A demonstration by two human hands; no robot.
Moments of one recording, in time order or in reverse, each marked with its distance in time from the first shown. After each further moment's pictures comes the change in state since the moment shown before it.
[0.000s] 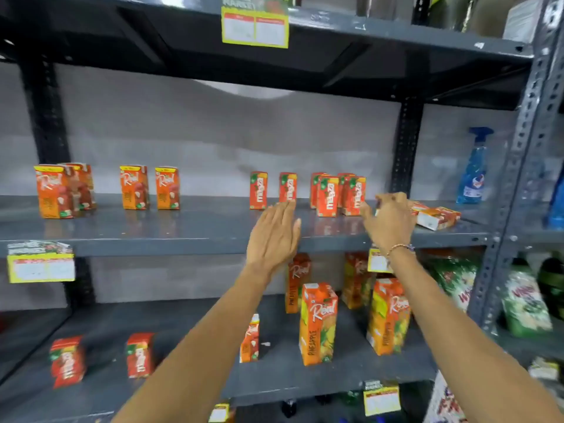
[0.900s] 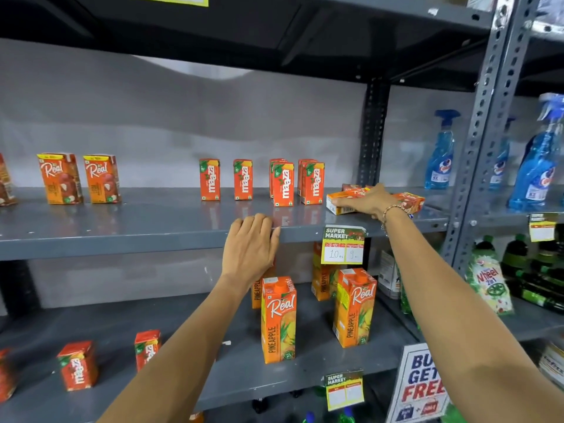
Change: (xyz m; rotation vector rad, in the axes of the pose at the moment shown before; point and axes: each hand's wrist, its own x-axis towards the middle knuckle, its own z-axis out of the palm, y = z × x) left_hand -0.010 0.050 0.053 0.175 -0.083 0.037; right_hand 0.085 0.085 0.008 0.077 -0.575 0.357
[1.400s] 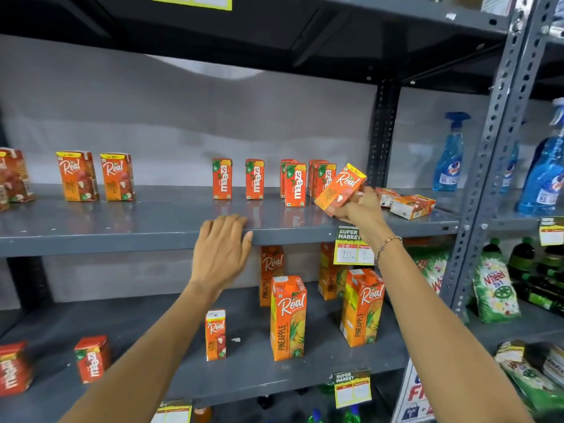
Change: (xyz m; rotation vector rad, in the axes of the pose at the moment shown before) left_hand -0.026 -0.066 -0.027 -0.004 -0.071 -0.026; right_hand -0.039 -0.024 0.045 0.791 -0.011 -0.138
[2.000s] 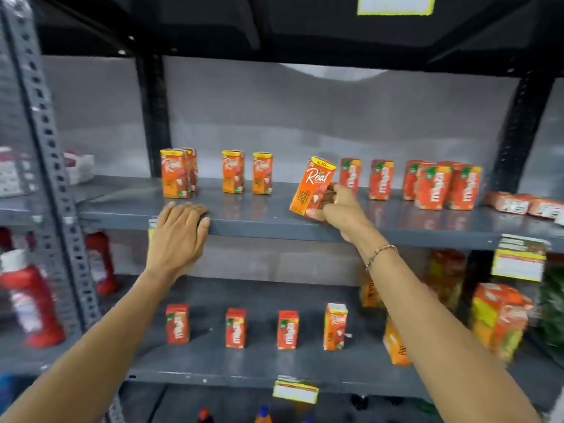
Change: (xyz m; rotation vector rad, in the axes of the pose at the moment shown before) left_hand -0.103 -0.300 -0.096 0.192 -0.003 -0.210; right_hand -0.113 -0.045 0.285 -0.046 -0.385 -0.107
